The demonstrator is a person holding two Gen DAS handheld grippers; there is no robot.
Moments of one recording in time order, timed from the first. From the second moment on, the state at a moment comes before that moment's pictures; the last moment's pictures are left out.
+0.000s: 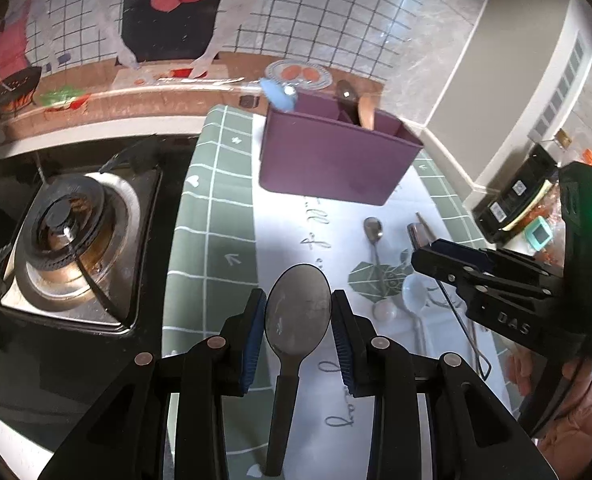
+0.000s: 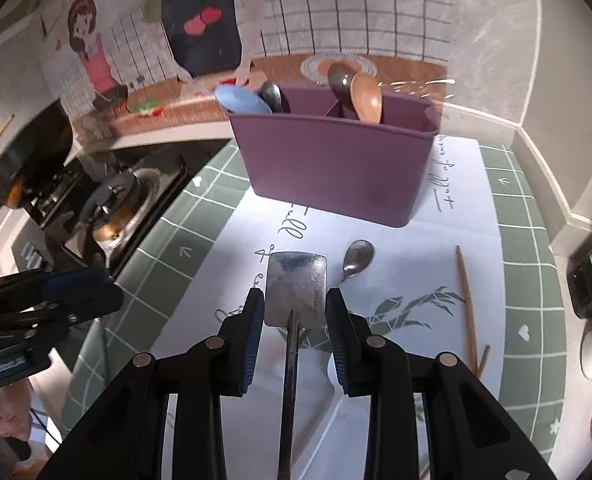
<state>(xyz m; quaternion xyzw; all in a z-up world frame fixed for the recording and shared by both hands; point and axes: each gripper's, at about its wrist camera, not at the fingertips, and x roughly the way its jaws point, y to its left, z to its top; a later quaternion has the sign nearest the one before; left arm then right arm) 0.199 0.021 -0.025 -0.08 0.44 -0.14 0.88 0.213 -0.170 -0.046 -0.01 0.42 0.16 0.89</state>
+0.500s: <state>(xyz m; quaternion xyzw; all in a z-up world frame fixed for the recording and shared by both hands) 0.240 0.005 0.148 -0.09 0.26 -0.21 0.94 0.205 -0.198 0.116 0.02 0.23 0.16 0.96</state>
